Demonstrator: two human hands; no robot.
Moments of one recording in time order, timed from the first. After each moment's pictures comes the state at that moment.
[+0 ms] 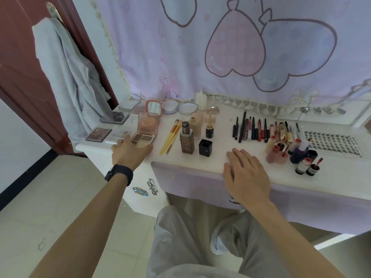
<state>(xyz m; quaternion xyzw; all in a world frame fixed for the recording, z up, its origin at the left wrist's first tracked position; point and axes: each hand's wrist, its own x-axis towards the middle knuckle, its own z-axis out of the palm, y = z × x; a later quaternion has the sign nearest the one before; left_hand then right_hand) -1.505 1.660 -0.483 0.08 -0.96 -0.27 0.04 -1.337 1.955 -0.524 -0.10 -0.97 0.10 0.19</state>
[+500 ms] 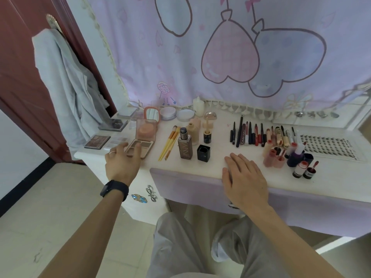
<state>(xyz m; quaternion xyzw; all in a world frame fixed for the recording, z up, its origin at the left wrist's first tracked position) -1.489 1.655 -0.491 0.08 -0.94 -0.31 0.15 -1.337 1.955 -0.525 -0.11 -0.97 0.08 0.19</state>
